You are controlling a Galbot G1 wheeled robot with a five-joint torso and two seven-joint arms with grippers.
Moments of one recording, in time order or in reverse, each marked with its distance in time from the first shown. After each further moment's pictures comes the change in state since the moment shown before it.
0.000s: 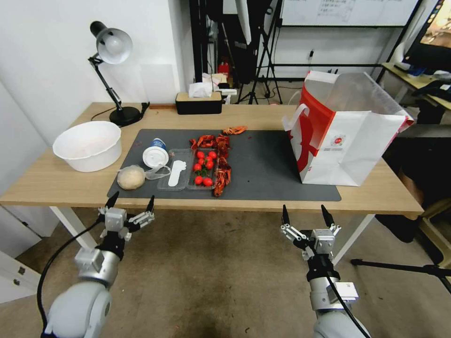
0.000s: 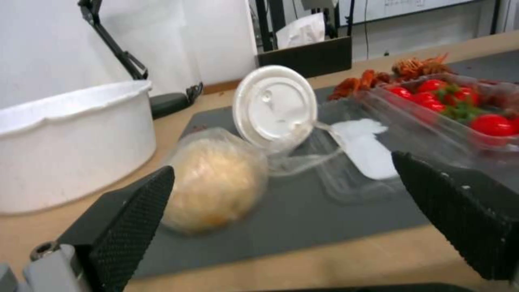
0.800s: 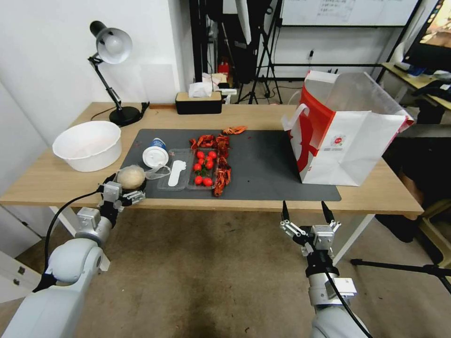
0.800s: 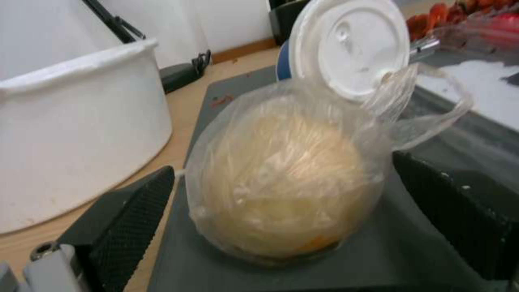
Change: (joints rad) left arm -0.237 0.180 0.065 0.268 -0.064 0.051 0.009; right arm 0.022 0.009 -0.002 0.002 -0.009 -0.020 0.006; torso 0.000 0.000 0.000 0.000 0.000
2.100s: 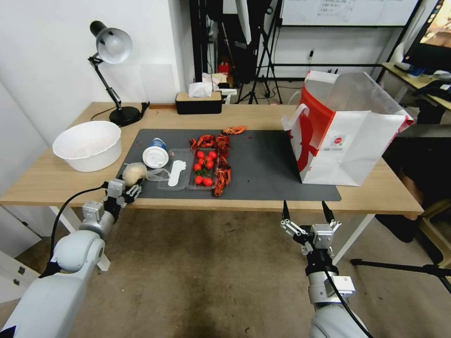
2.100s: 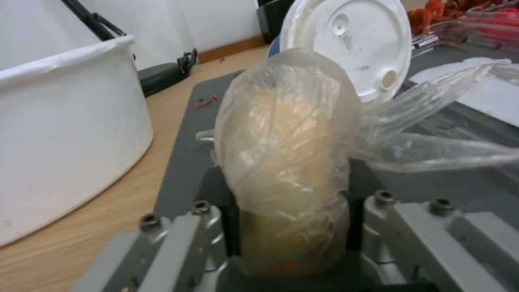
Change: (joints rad) left arm -0.063 0.031 0.043 0.056 -0.026 -0.005 0.026; right arm 0.010 0.006 0.001 -0.012 -0.004 -0.007 0.007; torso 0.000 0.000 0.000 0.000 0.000
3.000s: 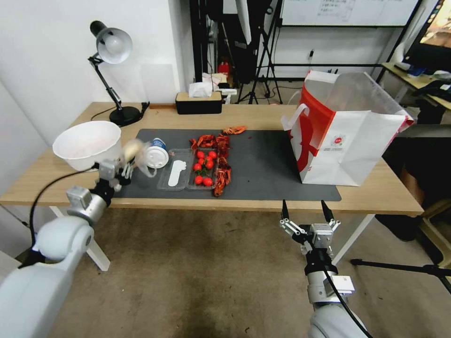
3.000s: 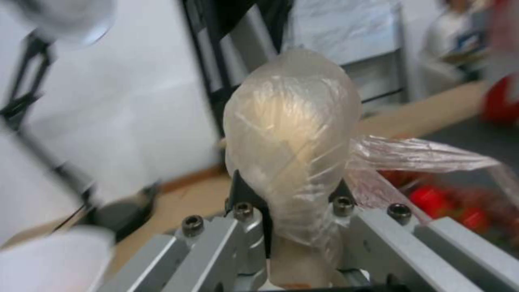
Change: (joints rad) left arm -0.060 0.187 0.019 -0.196 -0.261 -0.057 0.099; right arm 0.003 0.002 -0.006 0.007 -0.002 -0.001 0.001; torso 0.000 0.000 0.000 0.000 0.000
